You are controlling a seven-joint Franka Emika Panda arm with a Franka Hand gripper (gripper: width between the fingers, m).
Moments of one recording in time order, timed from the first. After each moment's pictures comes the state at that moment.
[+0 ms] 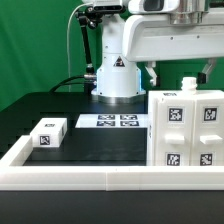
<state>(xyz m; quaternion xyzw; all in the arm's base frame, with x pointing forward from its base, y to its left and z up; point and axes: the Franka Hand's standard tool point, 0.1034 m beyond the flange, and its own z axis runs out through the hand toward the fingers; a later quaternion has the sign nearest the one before) 0.536 0.079 0.135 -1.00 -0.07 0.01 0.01</state>
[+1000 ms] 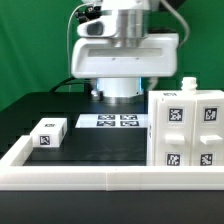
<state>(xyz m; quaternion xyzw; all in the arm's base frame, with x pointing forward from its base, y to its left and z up) 0.469 -0.037 0.088 -1.00 -0.07 -0.01 -0.01</state>
